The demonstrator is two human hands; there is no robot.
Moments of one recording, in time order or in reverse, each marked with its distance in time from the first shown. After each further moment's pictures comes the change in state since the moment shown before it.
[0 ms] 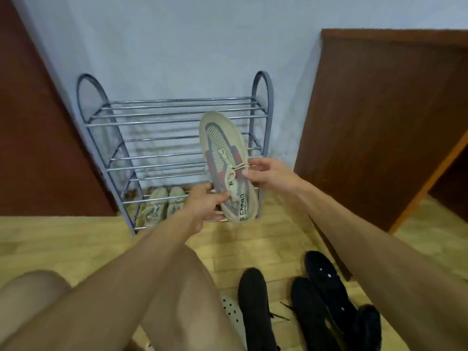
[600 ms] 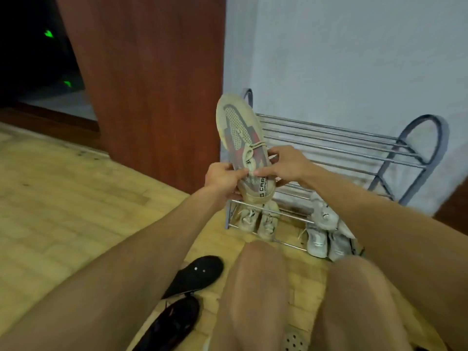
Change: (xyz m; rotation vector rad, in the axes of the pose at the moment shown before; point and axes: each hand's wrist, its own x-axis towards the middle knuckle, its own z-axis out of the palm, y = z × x) left_hand -0.039 0.034 -0.222 -0.129 0.533 0.094; right_hand 0.092 -0.144 0.227 -0.462 -0.277 -0.195
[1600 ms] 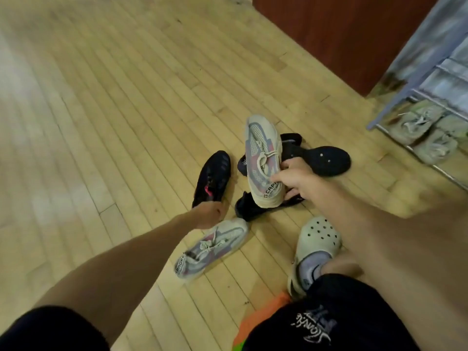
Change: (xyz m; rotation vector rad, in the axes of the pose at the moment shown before) left_hand -0.206 -0.364 -0.262 0.586 0.000 -0.780; right_hand -0.089 0.043 0.399 0.048 -0.662 0.391
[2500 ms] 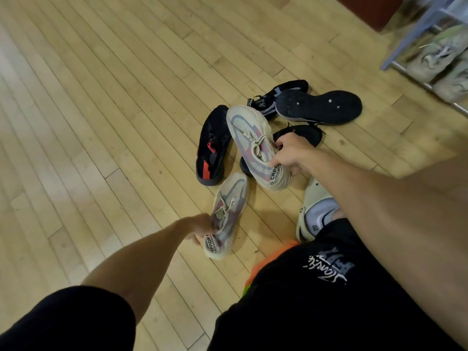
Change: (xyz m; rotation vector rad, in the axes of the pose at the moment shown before) left_hand -0.030 -0.104 0.080 -0.046 -0.363 -0.301; right_hand -0.031 0.036 0.037 -0.429 -0.052 -0.035
